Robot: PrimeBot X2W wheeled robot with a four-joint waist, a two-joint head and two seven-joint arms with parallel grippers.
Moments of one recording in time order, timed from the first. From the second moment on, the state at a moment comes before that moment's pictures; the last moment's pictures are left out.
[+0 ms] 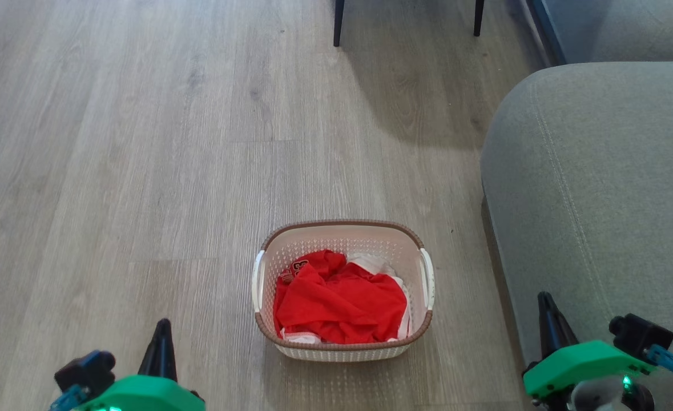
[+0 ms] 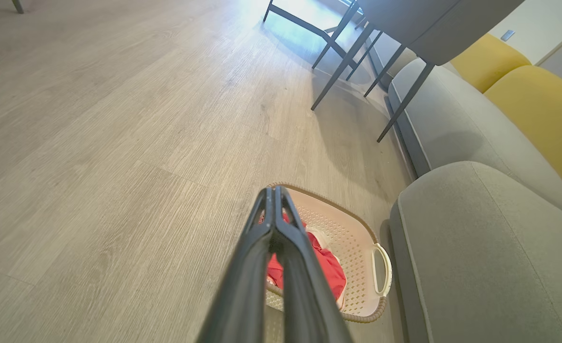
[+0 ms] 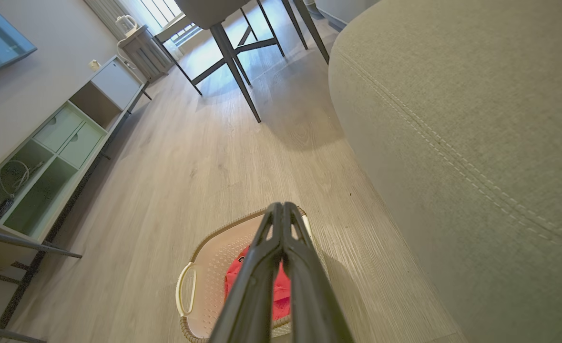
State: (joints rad) left arm 0.13 0.06 -0.10 0.23 -0.56 0.01 -0.18; right arm 0.05 -0.04 0.07 0.26 0.63 0.13 -0.17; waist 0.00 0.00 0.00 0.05
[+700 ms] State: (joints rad) left arm 0.09 0.06 -0.08 0.24 -0.80 -0.02 -0.12; right arm 0.02 -0.05 0.03 0.26 0.85 0.13 -0.12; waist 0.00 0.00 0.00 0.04
